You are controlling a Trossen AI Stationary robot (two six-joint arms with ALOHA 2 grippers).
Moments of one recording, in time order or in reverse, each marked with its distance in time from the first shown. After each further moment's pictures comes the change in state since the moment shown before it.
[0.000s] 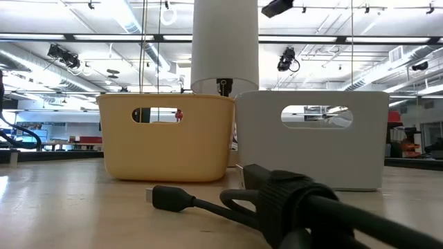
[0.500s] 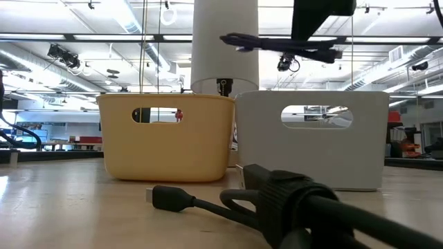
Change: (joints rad) left arm -0.003 0.000 0.000 -0.003 0.005 -0.002; right arm -0.219 -0.056 -0.026 -0.107 0.116 -0.133
